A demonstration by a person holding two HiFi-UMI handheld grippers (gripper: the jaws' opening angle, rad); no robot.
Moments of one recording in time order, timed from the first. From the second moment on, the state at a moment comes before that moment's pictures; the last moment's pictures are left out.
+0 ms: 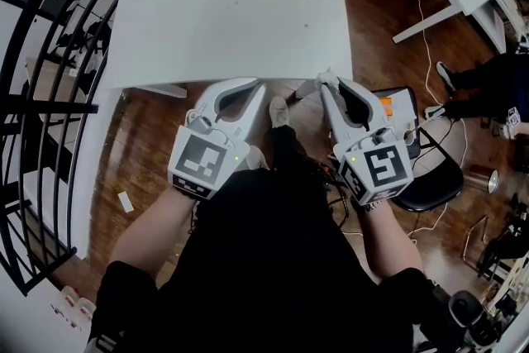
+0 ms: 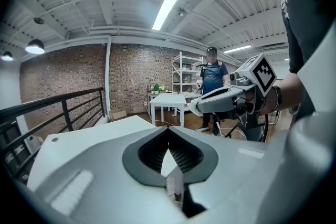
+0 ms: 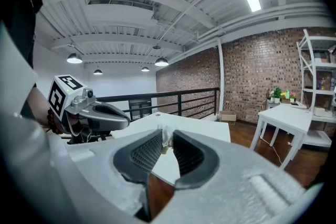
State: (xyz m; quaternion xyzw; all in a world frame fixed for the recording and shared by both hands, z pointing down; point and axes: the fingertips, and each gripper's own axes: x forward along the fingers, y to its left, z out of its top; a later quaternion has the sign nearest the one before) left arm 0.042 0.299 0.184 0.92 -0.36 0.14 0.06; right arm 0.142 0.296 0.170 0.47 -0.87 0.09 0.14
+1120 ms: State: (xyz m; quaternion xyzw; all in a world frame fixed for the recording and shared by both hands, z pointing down) left arm 0.090 0.170 0.274 0.90 -0.36 0.22 0.14; right arm 0.182 0.146 0.323 0.41 -0.86 0.17 0.25
